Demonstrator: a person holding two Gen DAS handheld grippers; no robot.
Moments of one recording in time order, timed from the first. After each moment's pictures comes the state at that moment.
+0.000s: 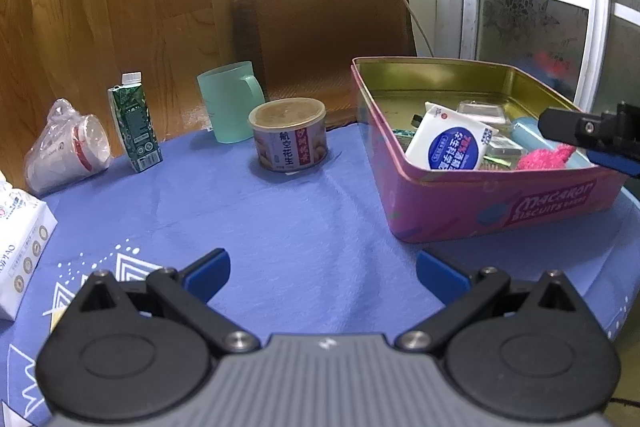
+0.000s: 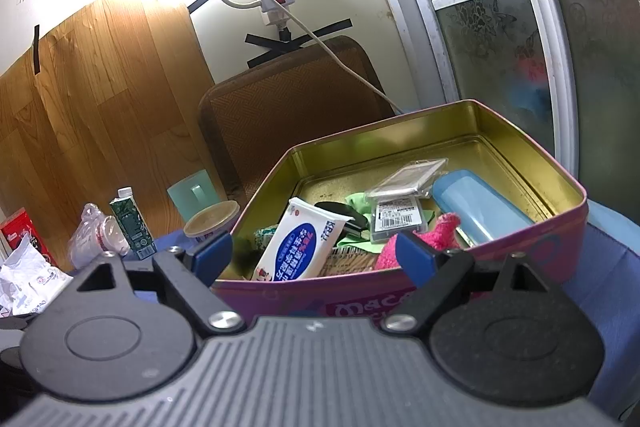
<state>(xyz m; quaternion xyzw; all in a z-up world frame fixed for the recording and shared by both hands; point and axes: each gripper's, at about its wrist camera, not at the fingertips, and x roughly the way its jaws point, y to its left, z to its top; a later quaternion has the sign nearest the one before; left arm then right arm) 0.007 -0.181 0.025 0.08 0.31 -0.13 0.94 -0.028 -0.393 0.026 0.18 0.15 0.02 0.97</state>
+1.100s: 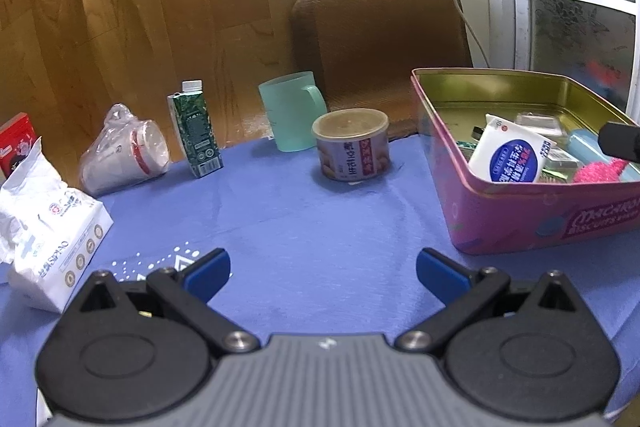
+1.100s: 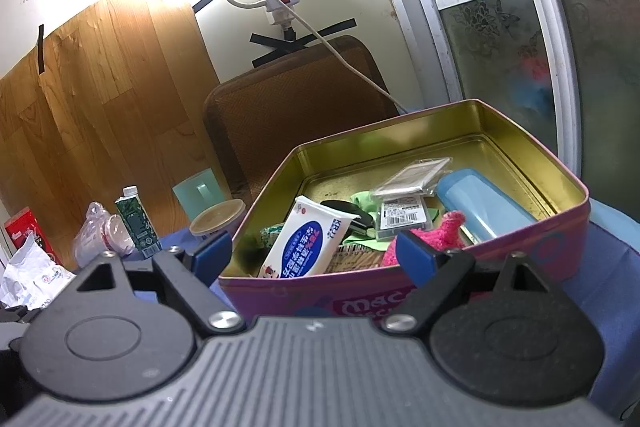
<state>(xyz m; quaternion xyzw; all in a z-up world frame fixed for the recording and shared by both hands) 0.007 -0.167 0.028 0.09 0.29 -0.05 0.95 -0.029 -0.393 0.026 0.18 0.15 0.03 0.97</state>
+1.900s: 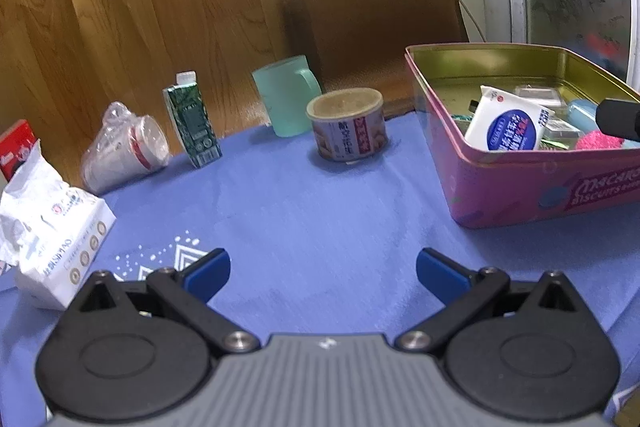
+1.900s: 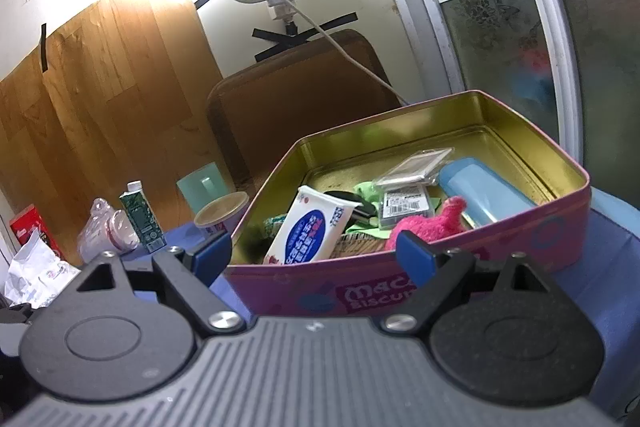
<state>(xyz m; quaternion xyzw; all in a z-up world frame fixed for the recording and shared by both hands) 0.006 -0.173 0.021 0.12 0.31 -0.05 0.94 -0.035 -0.390 0.021 0.19 0.16 0.04 0.97</state>
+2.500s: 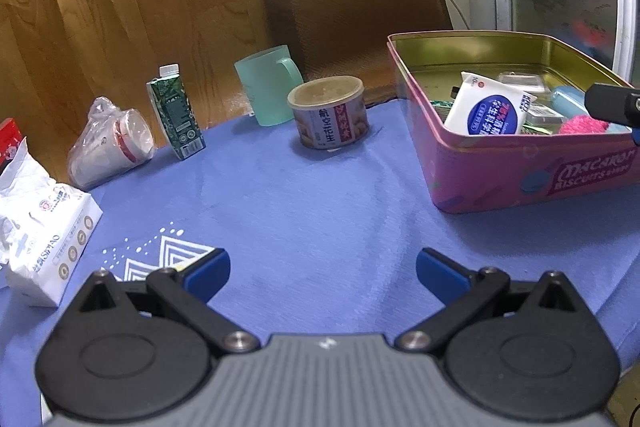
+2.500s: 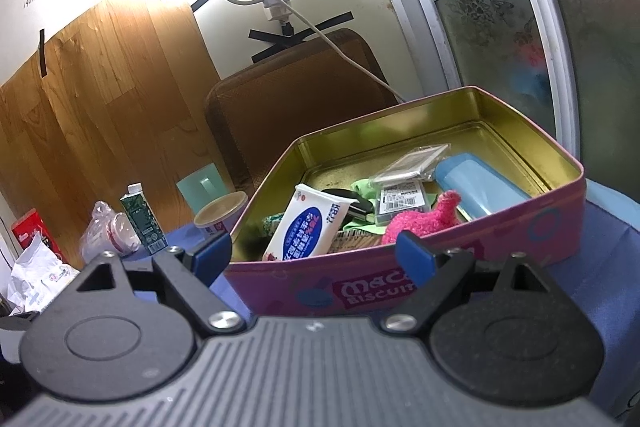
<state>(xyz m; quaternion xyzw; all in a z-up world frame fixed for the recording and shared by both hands) 0.003 -0.177 0.020 0.13 0.33 -0.07 0.93 -0.038 -0.395 0.020 0.20 0.16 0.04 0.97</state>
